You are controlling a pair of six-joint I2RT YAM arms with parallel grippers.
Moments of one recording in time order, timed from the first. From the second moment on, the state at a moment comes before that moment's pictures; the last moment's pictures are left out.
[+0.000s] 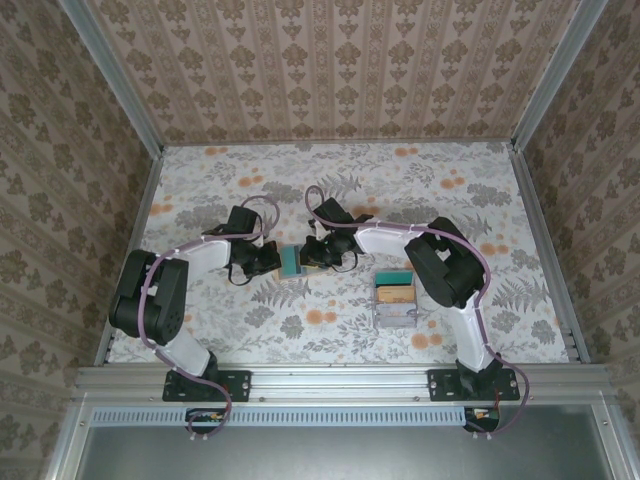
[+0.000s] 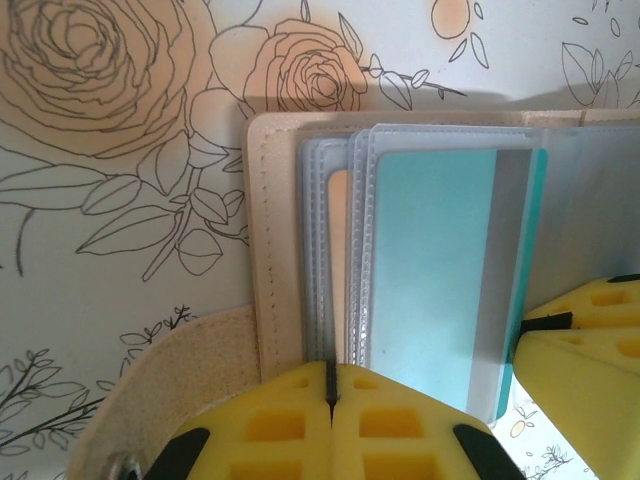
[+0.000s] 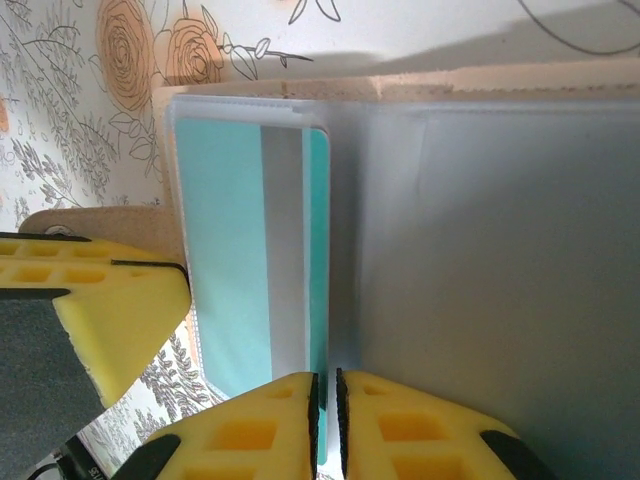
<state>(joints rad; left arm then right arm) -0.34 1.63 0.82 -0.36 0.38 -0.52 0.68 2.11 1.39 -0.30 -0.45 0.74</state>
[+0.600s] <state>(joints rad) -0.35 1.63 0.82 -0.35 0.38 -0.52 0.67 2.12 1.39 -0.29 -0.48 0.77</state>
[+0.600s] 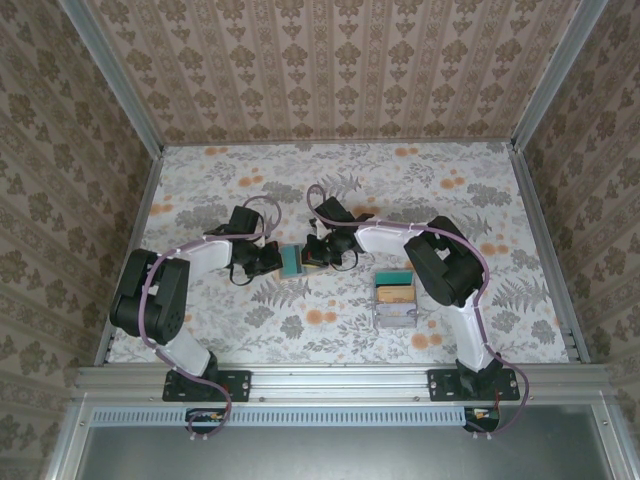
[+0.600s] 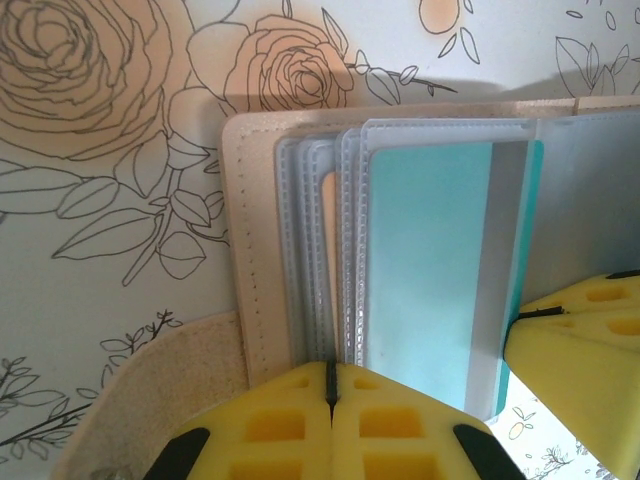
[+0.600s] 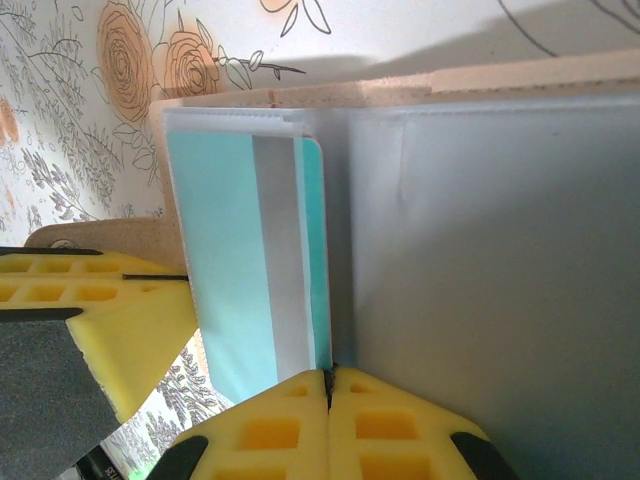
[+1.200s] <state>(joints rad) -0.35 1.65 0.84 -0.38 0.37 -0.51 0.61 2.06 1.32 -0.28 -0.43 0.76</state>
